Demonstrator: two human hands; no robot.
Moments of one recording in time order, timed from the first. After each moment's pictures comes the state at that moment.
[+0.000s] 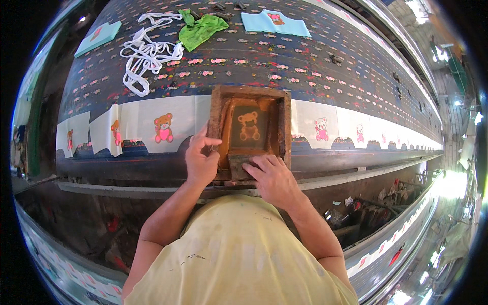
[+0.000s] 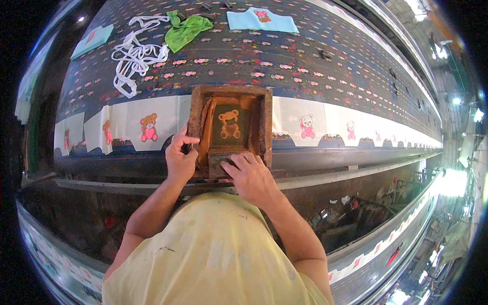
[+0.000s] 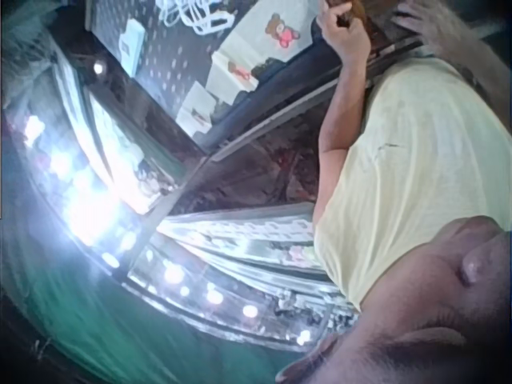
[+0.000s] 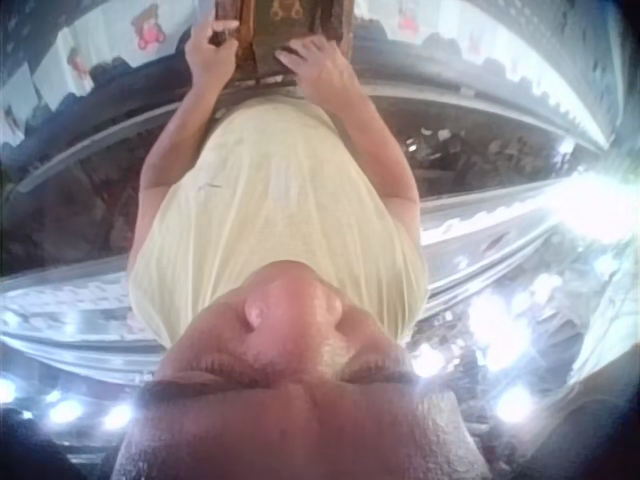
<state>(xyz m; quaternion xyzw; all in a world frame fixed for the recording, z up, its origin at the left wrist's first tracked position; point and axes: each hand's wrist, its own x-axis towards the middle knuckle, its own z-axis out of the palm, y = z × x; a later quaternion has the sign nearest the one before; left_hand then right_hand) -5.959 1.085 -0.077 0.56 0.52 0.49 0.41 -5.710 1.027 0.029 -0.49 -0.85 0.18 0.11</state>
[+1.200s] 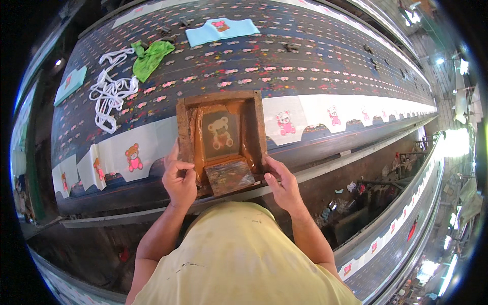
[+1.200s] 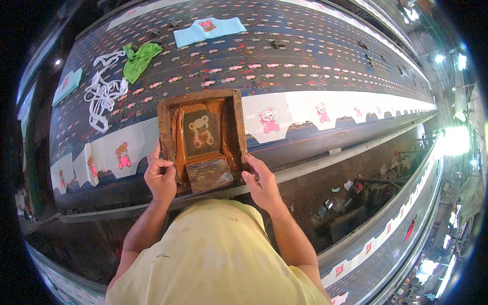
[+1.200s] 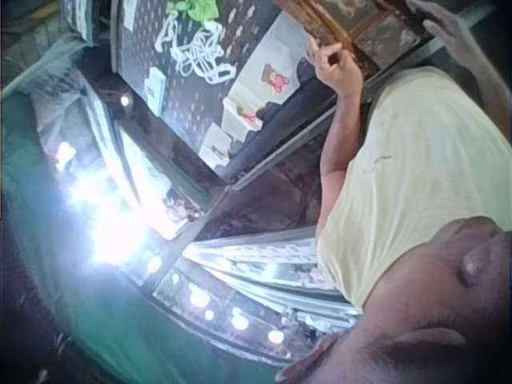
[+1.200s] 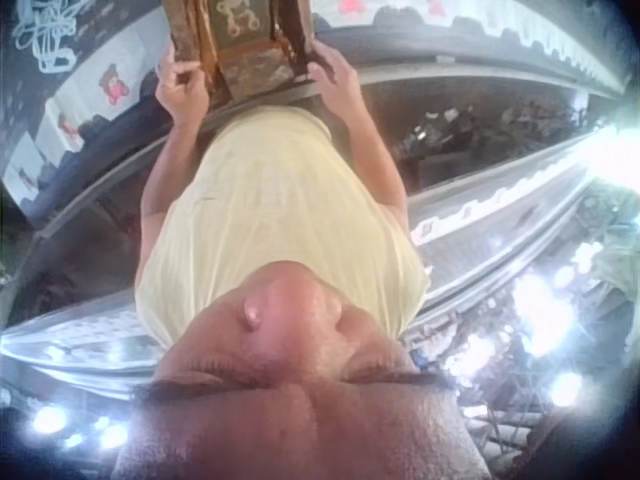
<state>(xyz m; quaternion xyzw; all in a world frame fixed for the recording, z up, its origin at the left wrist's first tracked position) -5.913 1.080 -0.060 0.61 0.46 0.55 0.34 -5.603 0.964 -0.006 -0.65 -0.50 0.40 0.41</state>
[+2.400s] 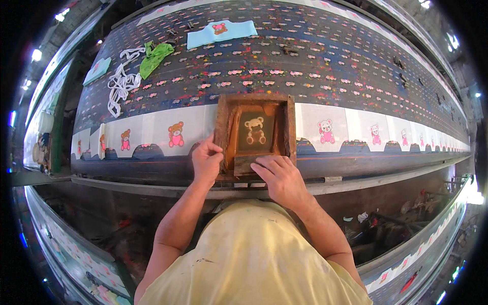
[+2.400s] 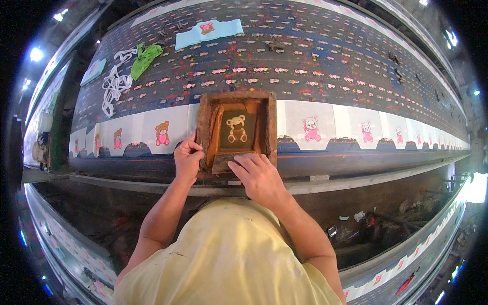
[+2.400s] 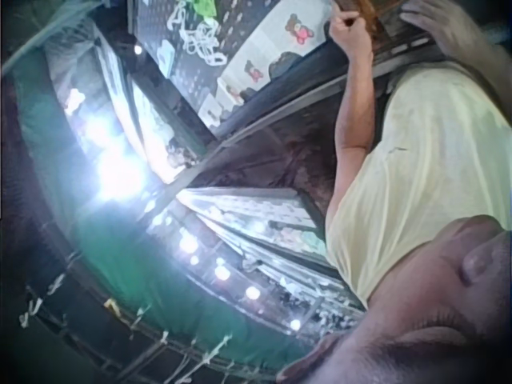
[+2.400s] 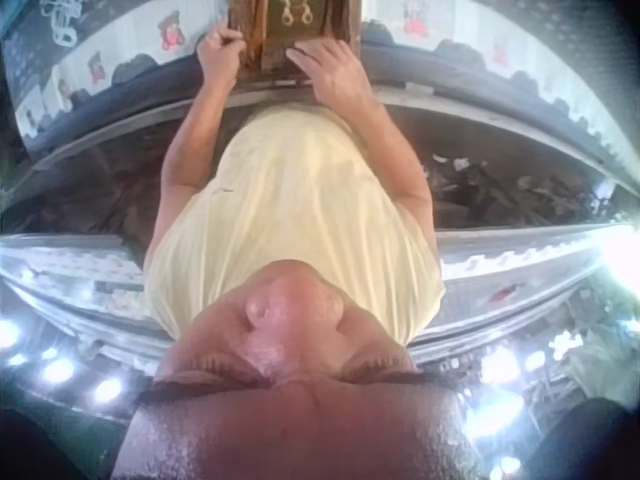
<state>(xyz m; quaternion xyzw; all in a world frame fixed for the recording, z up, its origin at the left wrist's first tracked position) -5.688 1.068 -0.088 0.43 0.55 0.51 0.51 -5.410 1.009 0.025 -0.44 -0.85 0.14 0.27</state>
